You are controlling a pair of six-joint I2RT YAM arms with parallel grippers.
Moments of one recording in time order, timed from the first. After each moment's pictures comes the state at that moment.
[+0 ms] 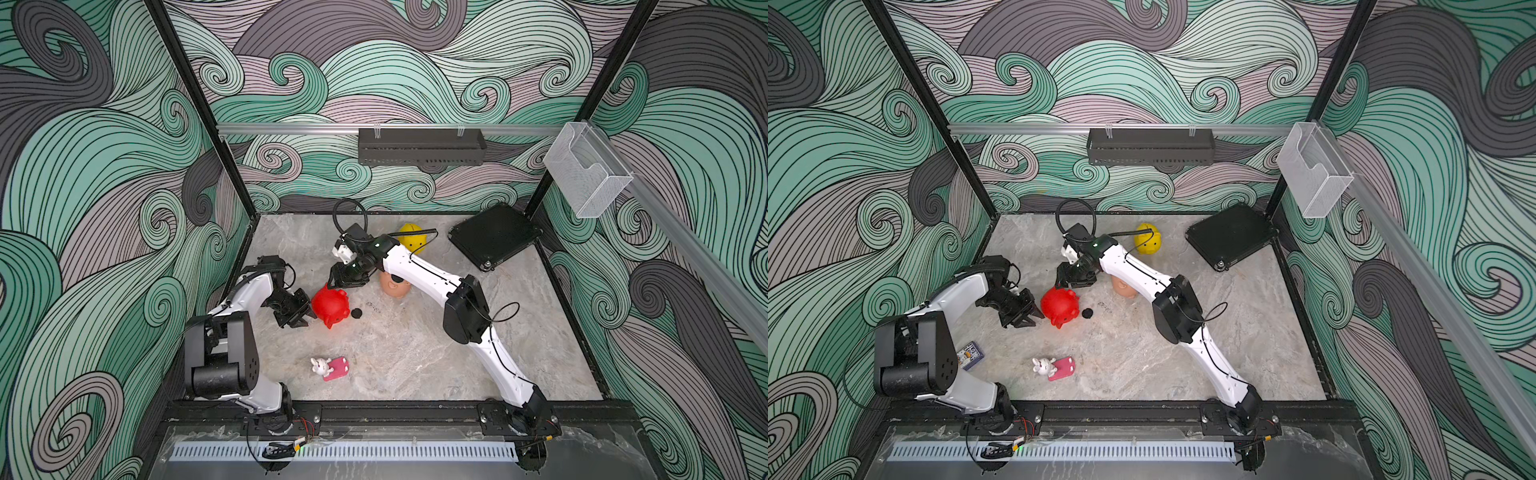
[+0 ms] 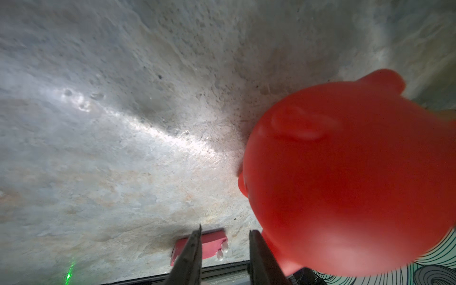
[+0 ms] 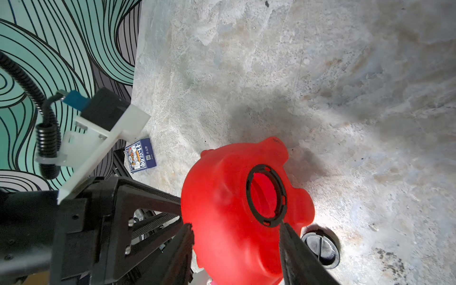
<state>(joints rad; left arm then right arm) 0.12 1.54 0.97 -1.03 0.43 -0.51 0.85 2.45 2.34 -0.92 -0.47 0.52</state>
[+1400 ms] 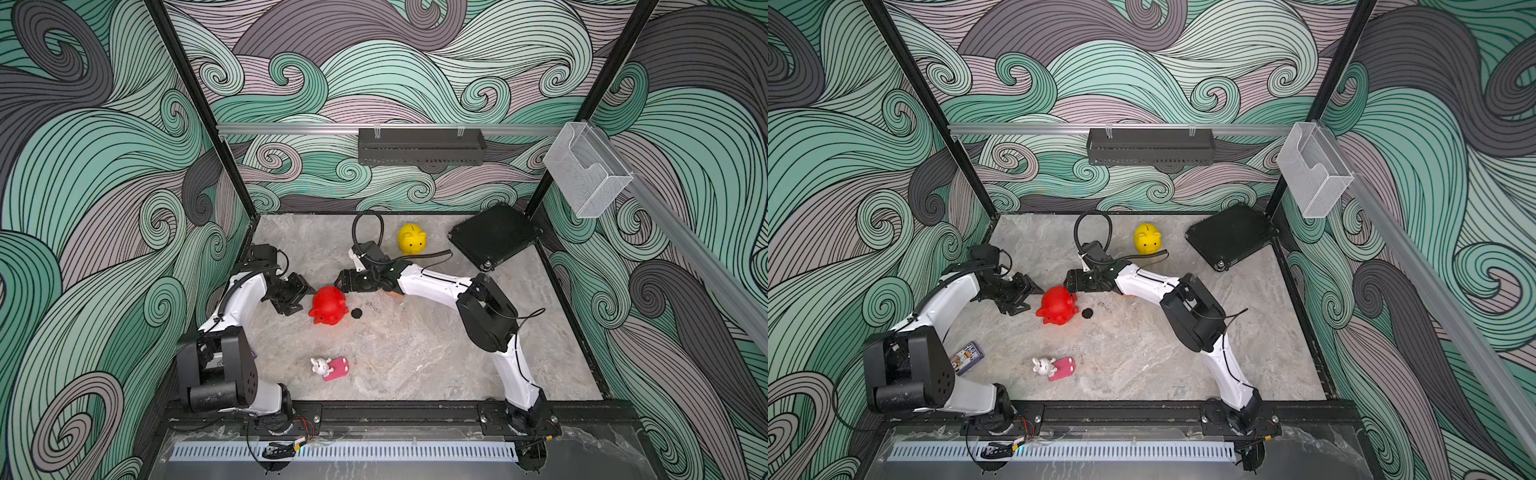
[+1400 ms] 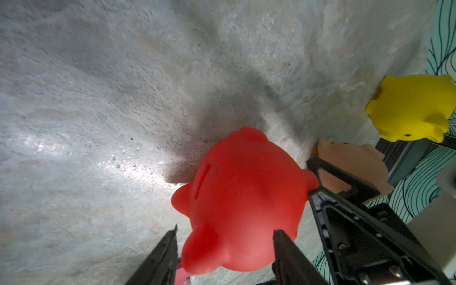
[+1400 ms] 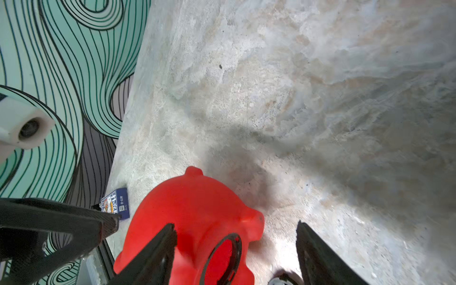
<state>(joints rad) 0.15 1.42 1.01 -0.90 0.47 -0.60 0.86 2.20 1.65 -0.20 -0.25 0.65</state>
